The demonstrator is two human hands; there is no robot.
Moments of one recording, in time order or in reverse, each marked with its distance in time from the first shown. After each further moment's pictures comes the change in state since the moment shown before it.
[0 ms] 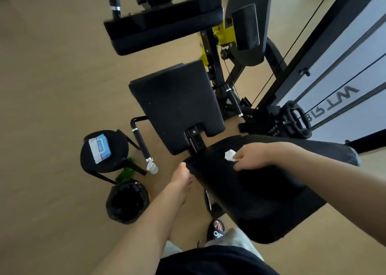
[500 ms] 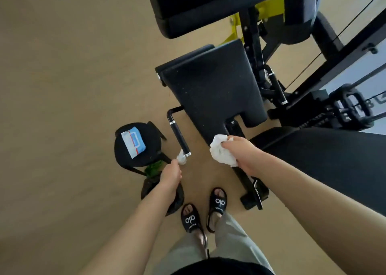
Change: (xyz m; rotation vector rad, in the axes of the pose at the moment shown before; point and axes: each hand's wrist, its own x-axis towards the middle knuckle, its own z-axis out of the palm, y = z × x) left_hand 0.089 0.056 -0.210 0.176 0.157 -0.010; right_hand 0.162 -0.192 0.026 1.384 0.217 0.002
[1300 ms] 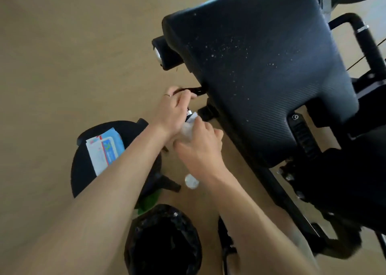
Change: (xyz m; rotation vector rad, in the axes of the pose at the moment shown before) left_hand 0.353 0.111 -0.013 0.492 0.009 1.031; right_hand 0.303 0.054 0.209 -0.464 0.362 -0.469
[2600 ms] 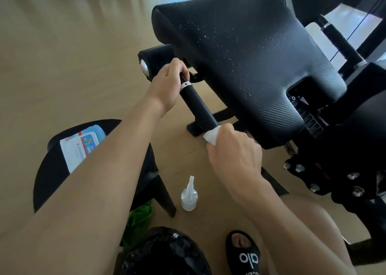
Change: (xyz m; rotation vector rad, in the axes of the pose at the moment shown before) left_hand 0.009 -0.035 0.010 -0.125 0.017 0.281; right_hand -0.029 0.080 0.034 -0.542 0.359 -0.057
